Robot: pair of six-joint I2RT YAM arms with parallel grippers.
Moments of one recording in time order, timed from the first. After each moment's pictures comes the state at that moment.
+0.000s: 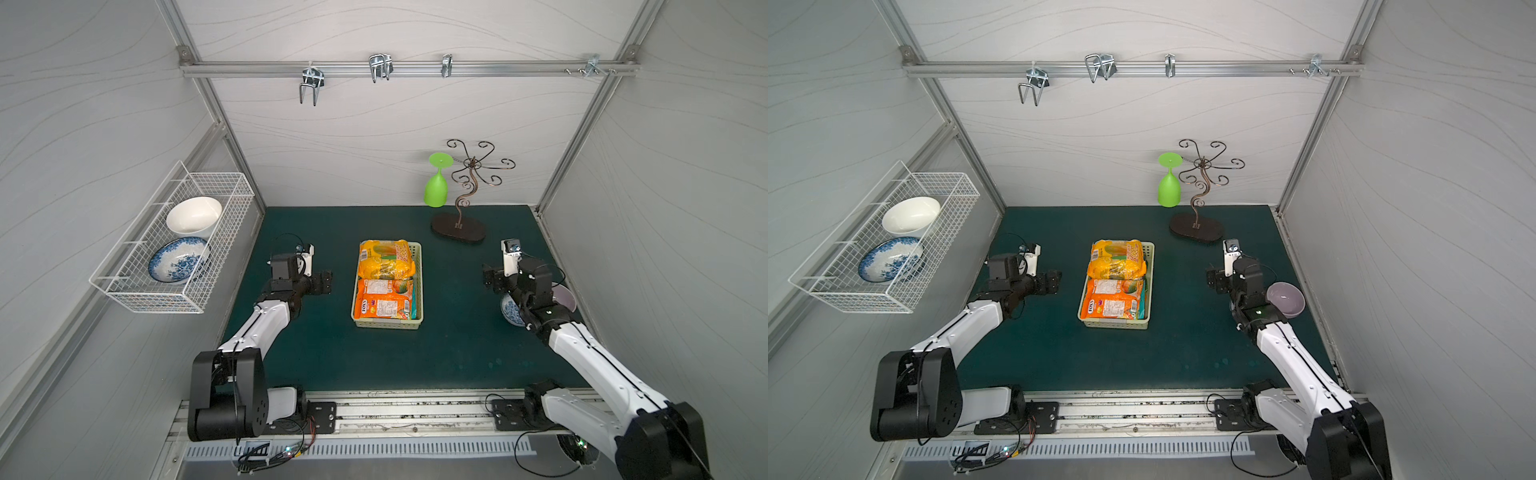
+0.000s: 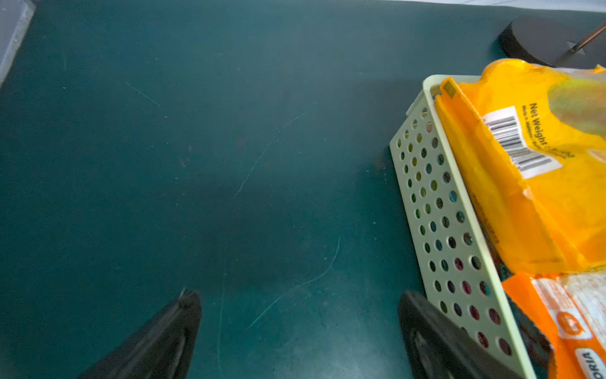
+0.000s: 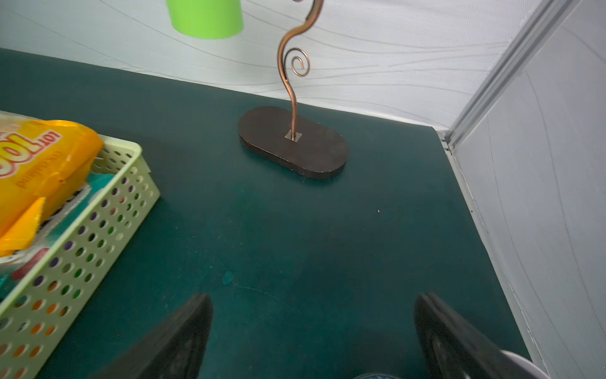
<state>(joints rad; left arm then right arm) 0.08 1.30 0.61 0.00 0.24 0.03 0.28 1.01 0.59 -0.01 0.18 -0.06</state>
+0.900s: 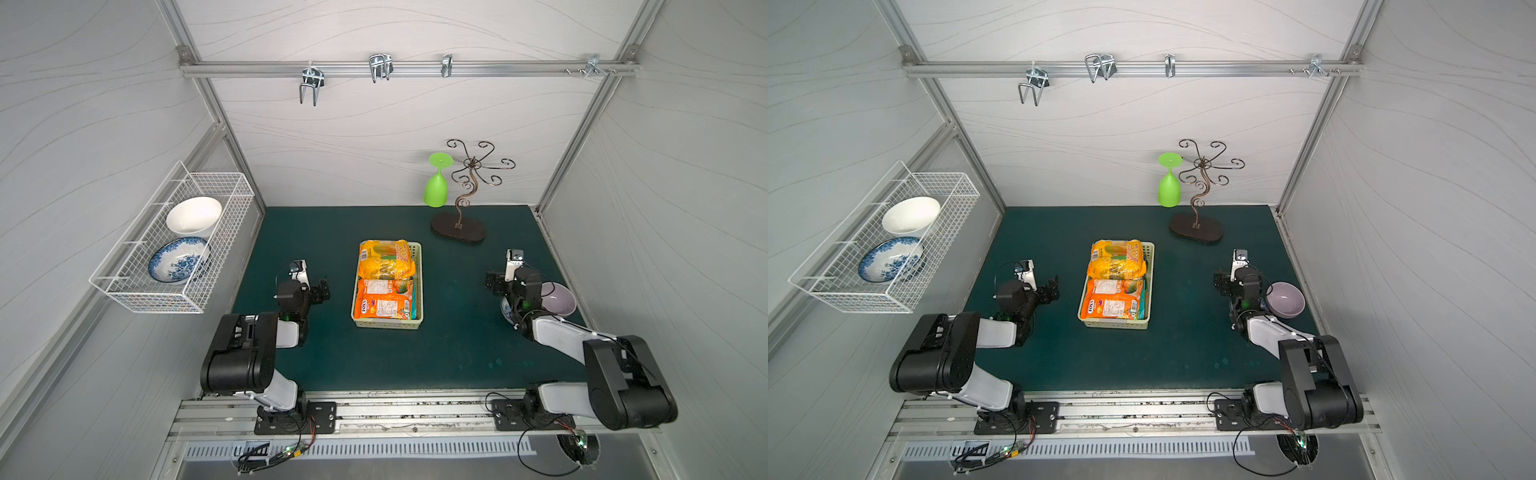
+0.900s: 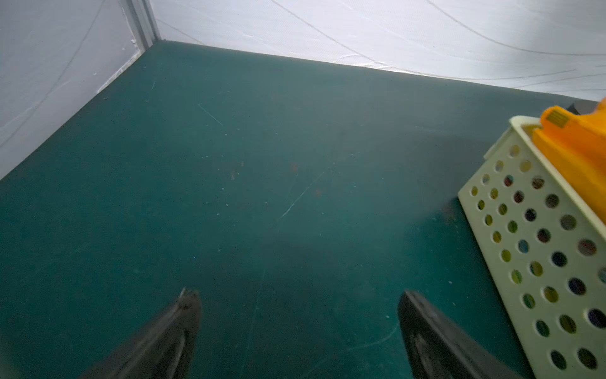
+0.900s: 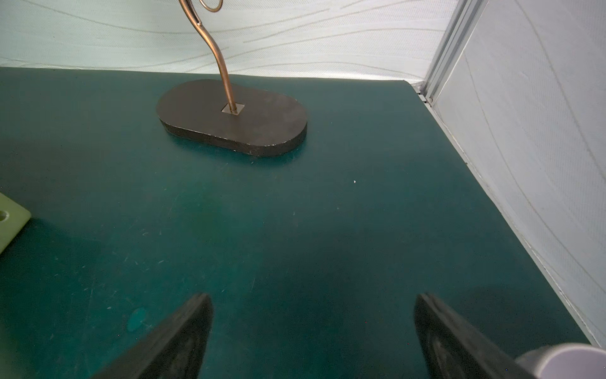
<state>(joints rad) 0.07 1.54 0.34 0.80 0.01 -0.11 0.18 1.33 0.42 0.51 0.20 0.00</state>
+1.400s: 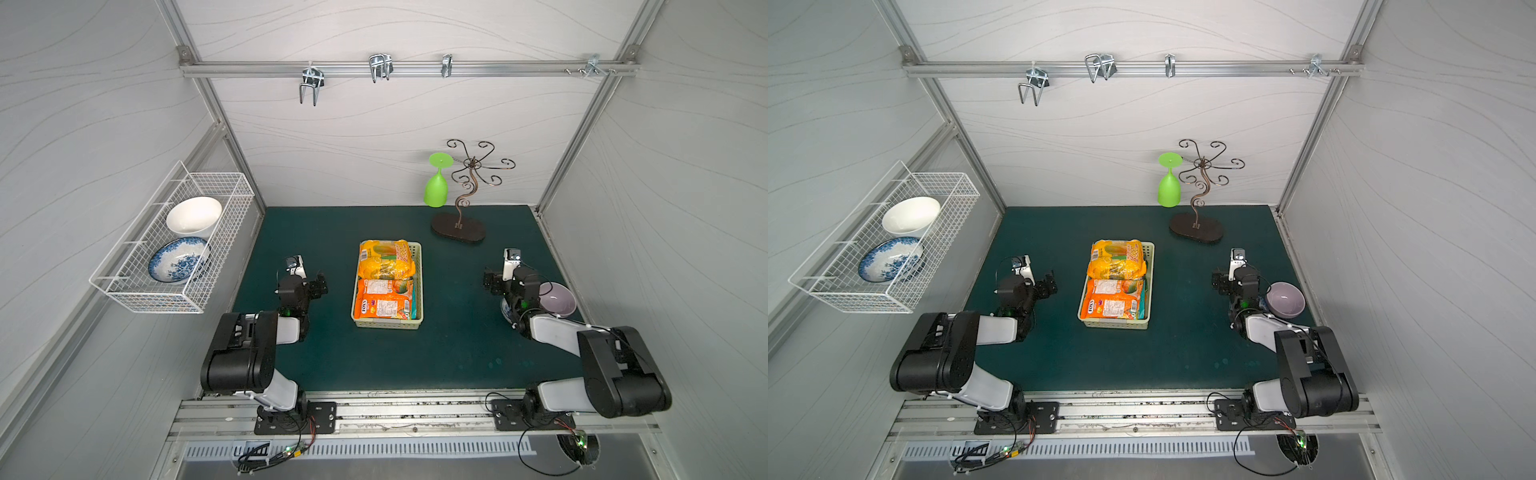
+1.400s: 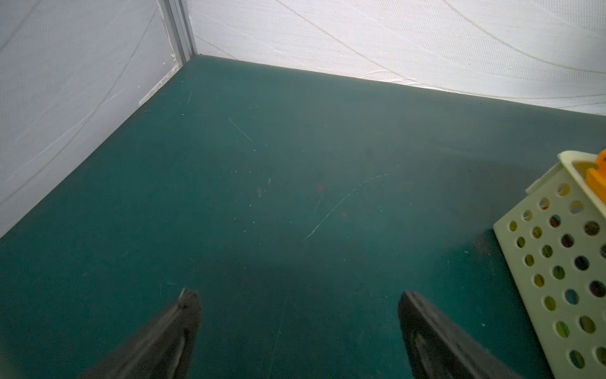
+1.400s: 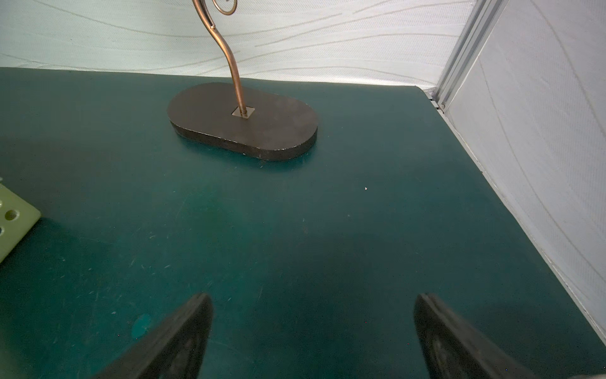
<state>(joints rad) 0.05 1.54 0.37 0.78 -0.08 -0.12 0.18 1.38 0.42 0.57 0.17 -0.01</state>
